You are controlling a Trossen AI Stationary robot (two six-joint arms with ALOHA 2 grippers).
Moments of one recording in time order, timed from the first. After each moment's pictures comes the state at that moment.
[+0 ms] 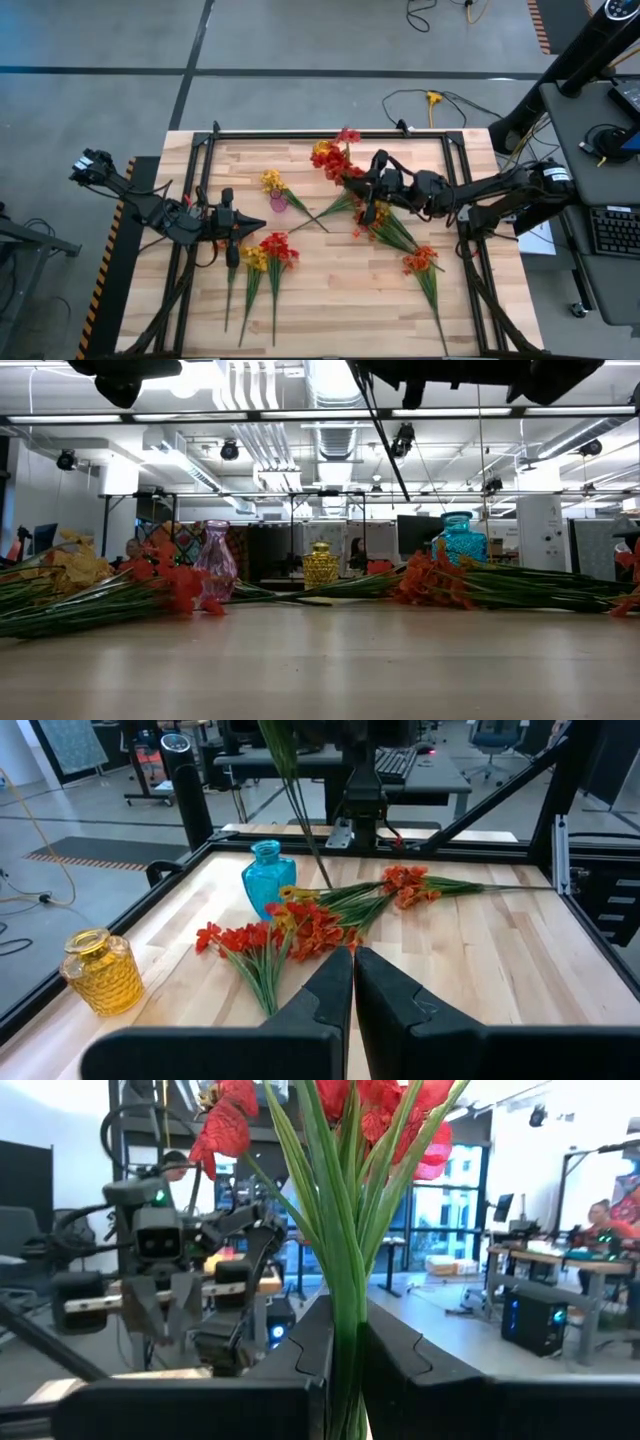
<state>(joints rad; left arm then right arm) -0.56 0.77 0.58 -0.10 -0.73 -0.20 -0.01 1.35 0.70 0.93 0.21 -0.10</state>
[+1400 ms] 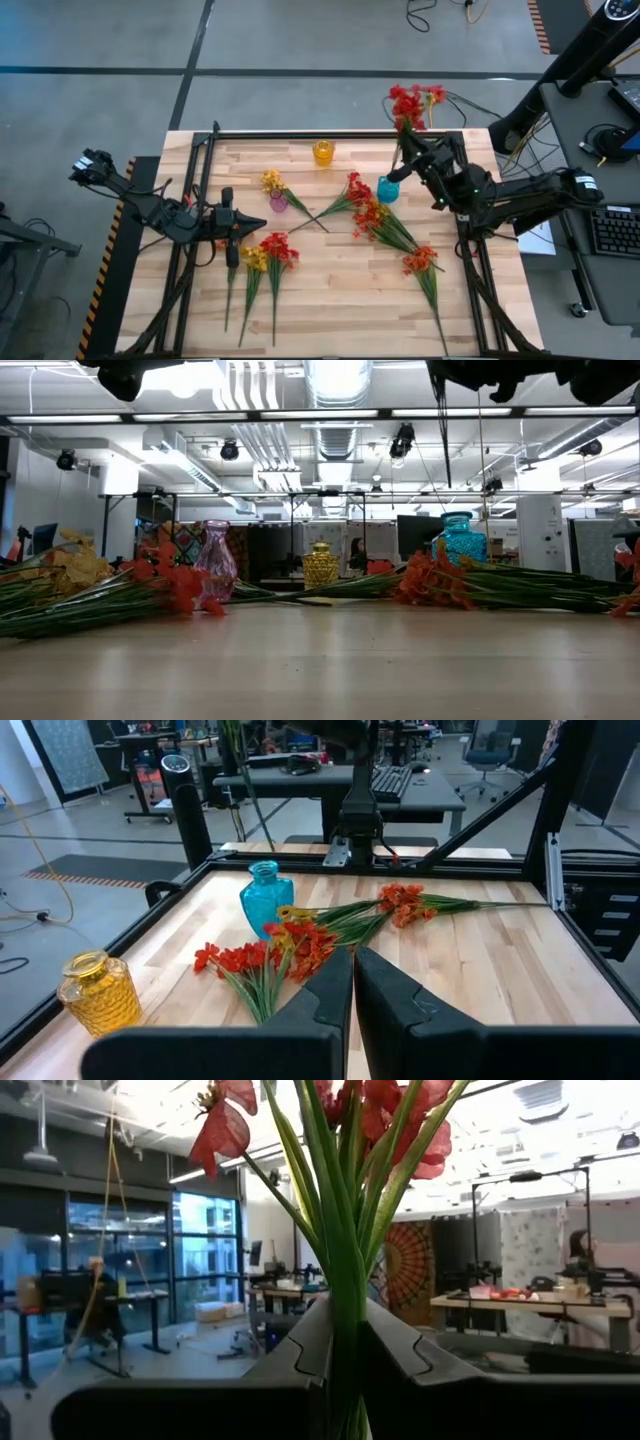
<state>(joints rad) -0.56 0.77 0.58 -0.04 -0.73 -0.15 -0.06 1.03 0.51 1.10 0.79 -0.39</state>
